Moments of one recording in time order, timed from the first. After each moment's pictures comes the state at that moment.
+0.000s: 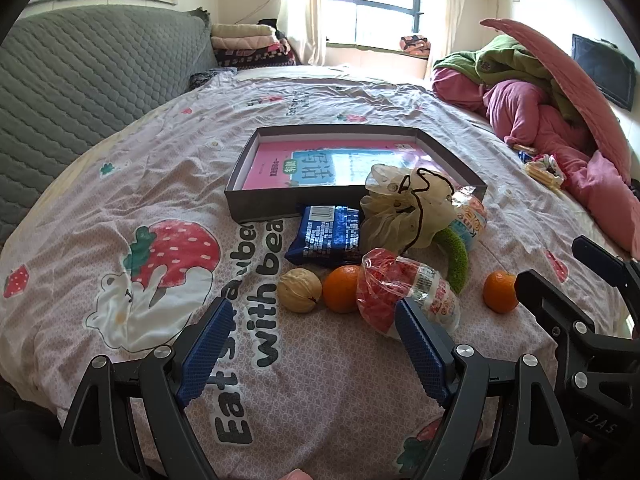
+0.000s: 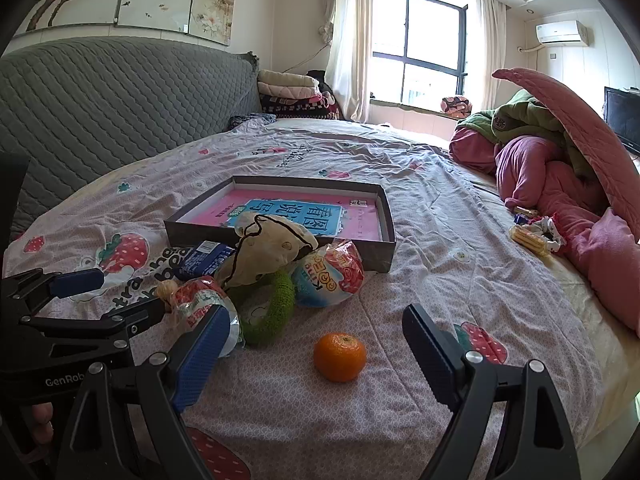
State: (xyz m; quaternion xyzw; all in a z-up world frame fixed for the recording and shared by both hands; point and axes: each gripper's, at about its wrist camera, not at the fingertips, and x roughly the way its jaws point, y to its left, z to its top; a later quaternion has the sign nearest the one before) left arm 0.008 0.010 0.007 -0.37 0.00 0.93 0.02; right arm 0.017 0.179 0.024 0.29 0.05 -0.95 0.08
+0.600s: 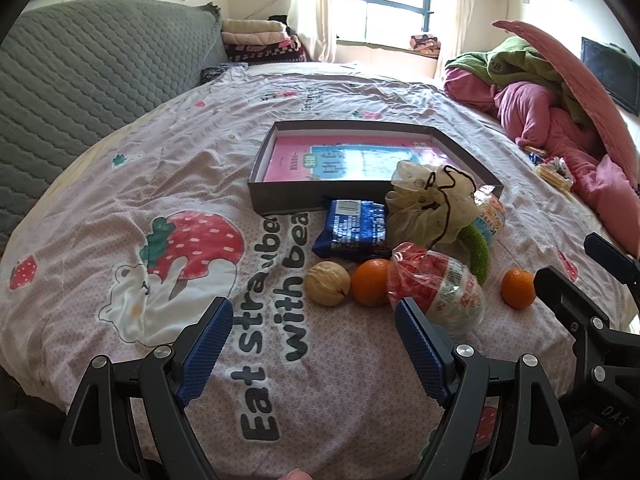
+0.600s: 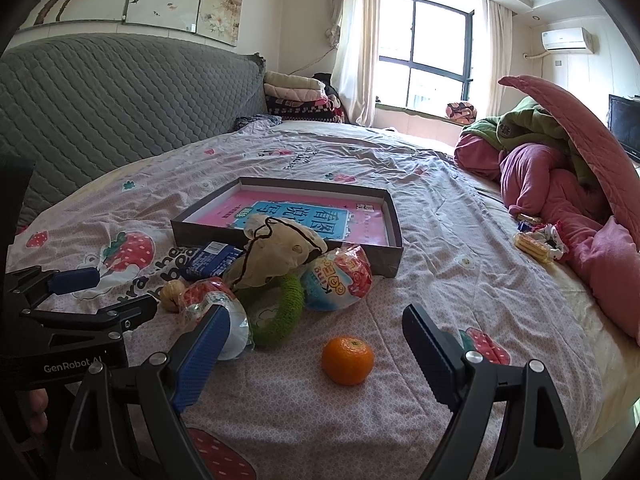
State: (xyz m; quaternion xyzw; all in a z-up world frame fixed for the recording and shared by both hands) left arm 0.009 -0.011 0.004 -0.38 -0.01 0.93 0.01; right arm 0.019 0.172 0.027 0.28 0.06 -0.95 0.09
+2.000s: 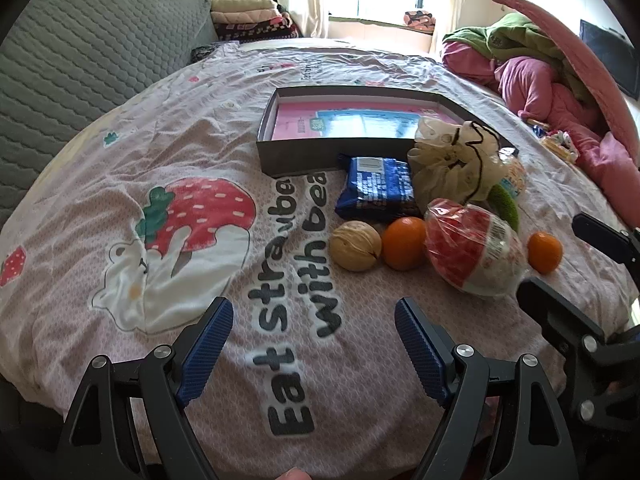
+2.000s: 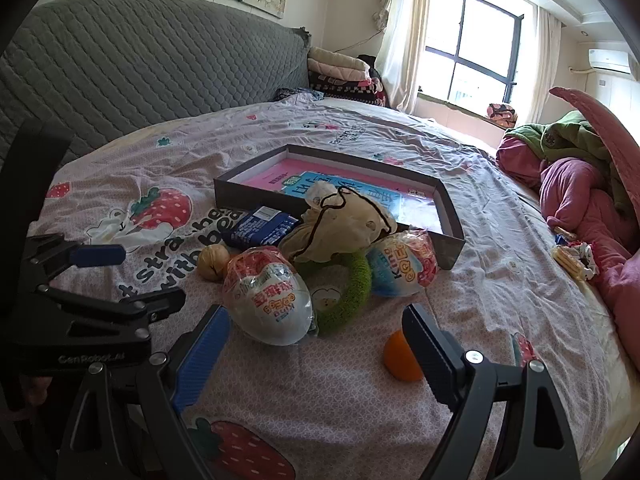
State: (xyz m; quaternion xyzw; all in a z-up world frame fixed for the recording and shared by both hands) left arm -0.002 -0.027 -0.024 -0.42 0.00 0.91 0.02; right arm 0.012 0.131 0.005 0.31 0.11 -0.93 0.15
